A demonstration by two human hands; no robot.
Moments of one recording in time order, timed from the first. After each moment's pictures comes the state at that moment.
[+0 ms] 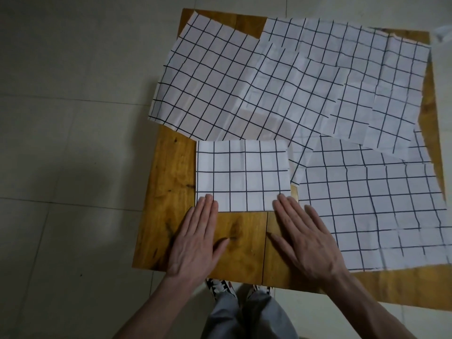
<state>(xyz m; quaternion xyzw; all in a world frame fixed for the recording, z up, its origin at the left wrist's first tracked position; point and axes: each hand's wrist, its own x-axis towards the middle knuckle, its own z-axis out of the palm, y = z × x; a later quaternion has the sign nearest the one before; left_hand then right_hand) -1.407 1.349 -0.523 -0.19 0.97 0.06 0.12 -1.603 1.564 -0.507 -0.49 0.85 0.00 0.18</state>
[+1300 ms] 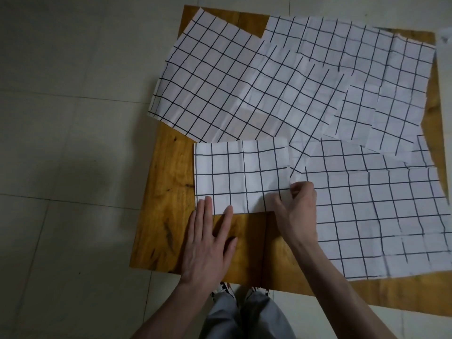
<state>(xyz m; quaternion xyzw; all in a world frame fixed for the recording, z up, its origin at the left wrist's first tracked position) -1.417 1.380 -0.521 -0.25 0.96 0.10 0.09 -1.608 1.476 -0.474 -0.05 0.91 -0.36 0.22</state>
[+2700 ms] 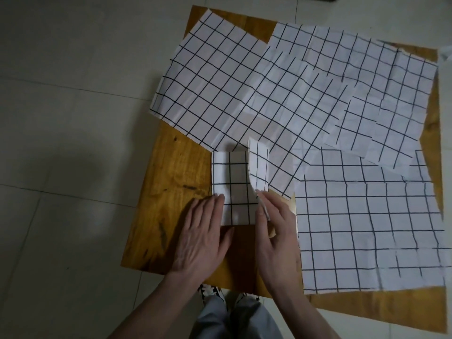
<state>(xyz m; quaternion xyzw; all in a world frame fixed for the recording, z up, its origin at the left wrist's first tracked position) -1.439 1.359 -0.515 -0.23 0.97 0.11 0.02 -1.556 1.478 -0.462 -0.19 0.84 -0.48 0.17</state>
